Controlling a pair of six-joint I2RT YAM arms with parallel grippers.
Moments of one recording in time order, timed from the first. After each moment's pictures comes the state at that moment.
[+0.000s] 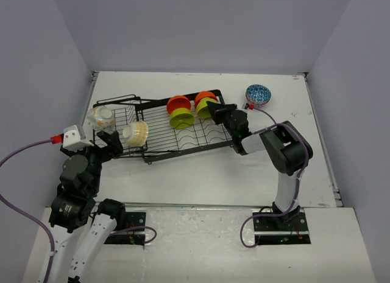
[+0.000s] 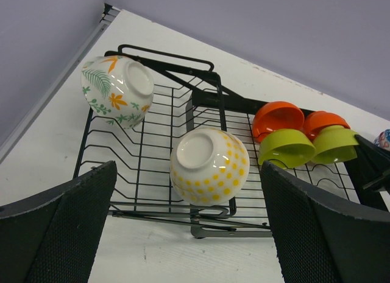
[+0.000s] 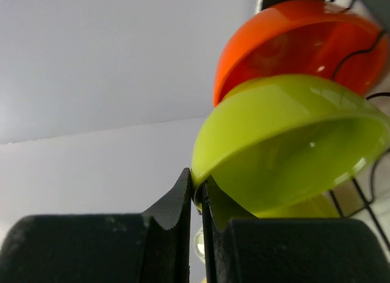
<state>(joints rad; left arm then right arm) -0.28 0.33 0.79 -0.59 -0.43 -0.38 0.48 1.95 0.84 1.01 0.10 1.68</state>
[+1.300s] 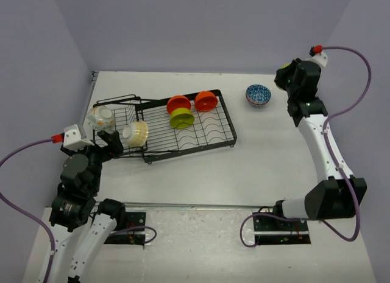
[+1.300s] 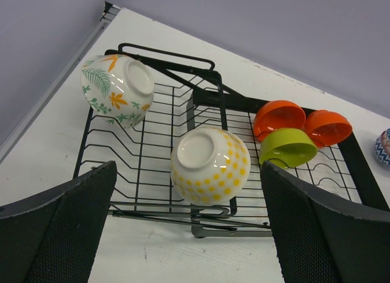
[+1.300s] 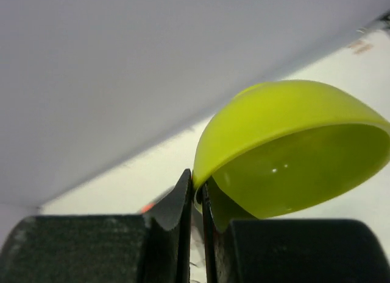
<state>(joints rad) -0.28 0.34 0.79 -0.59 -0.43 -0.38 0.08 1.32 1.23 -0.05 0.16 0.65</state>
